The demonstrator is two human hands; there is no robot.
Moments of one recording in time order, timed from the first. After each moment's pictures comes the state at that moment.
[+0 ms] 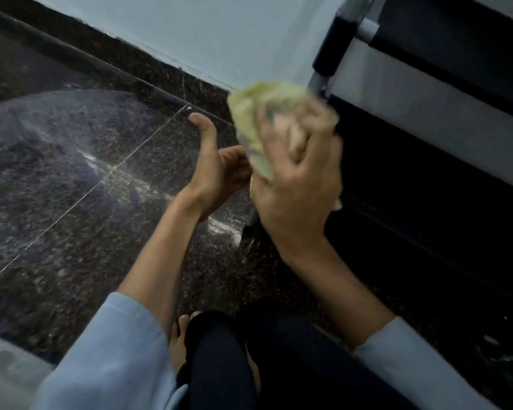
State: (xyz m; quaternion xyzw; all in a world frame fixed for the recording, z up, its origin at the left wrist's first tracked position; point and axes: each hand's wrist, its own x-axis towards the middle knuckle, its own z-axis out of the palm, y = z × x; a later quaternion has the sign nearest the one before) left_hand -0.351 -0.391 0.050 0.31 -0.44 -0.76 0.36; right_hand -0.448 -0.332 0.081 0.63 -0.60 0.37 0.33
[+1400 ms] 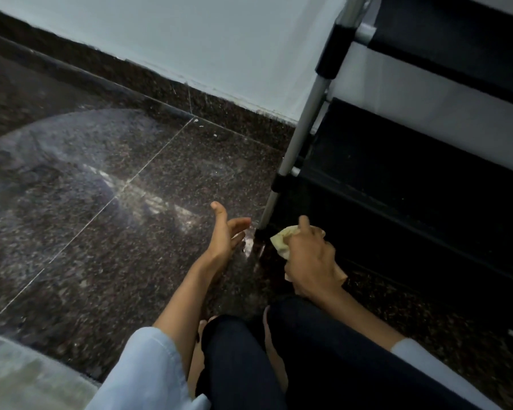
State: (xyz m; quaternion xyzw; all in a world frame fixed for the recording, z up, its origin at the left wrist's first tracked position) left_hand -0.340 -0.351 -0.048 0.53 -0.37 -0.70 0.30; right_hand -0.492 -0.292 -0.036 0.64 -0.76 -0.06 -0.06
